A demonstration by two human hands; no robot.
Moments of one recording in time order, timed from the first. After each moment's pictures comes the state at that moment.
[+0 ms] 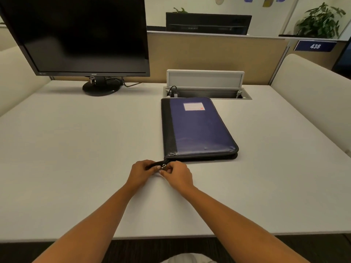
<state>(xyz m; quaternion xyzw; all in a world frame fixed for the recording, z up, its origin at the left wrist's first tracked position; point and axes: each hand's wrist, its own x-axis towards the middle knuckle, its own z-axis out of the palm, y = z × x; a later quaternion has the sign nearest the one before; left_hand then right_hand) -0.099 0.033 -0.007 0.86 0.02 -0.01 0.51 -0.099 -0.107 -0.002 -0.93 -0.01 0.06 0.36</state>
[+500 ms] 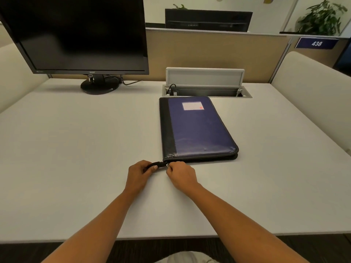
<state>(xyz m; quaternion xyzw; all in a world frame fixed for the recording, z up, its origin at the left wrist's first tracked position) -0.105 0.028 -0.019 0.86 0.06 0.07 0.51 -0.093 -0.118 -0.001 -0.97 -0.07 0.06 0.25</state>
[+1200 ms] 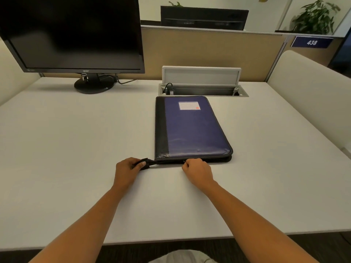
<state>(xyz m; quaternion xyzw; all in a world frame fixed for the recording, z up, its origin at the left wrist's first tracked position) -0.090 0.050 -0.015 0.86 0.09 0.08 0.50 -0.076 -0.169 -0.004 -0.98 -0.01 0.05 0.22</state>
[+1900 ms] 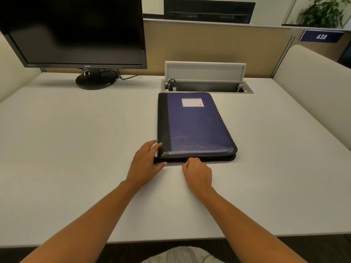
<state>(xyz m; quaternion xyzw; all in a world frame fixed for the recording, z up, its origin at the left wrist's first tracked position) -0.079 0.021 -0.003 0.96 -0.11 0.10 0.25 -0.086 -0.151 -0.013 -0.98 0.05 -0.02 0.19</state>
